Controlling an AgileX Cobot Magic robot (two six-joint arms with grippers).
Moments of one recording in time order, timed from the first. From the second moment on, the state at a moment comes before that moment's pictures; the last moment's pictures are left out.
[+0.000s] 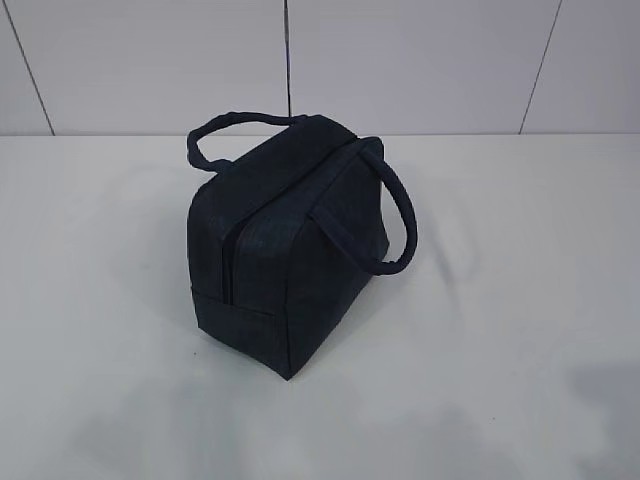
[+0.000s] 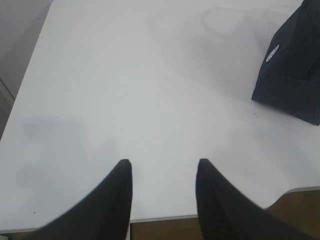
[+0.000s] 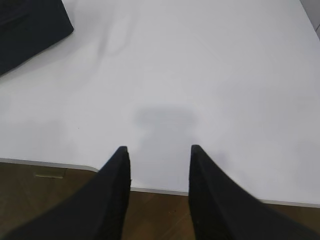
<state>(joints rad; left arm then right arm) -0.03 0.01 -0.52 -0.06 1.10 0.00 -0.06 -0.02 -0.50 0.03 1.15 -0.13</state>
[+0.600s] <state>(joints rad) -0.03 0.01 -0.52 -0.06 1.10 0.00 -0.06 -0.02 -0.50 0.03 1.15 -0.13</state>
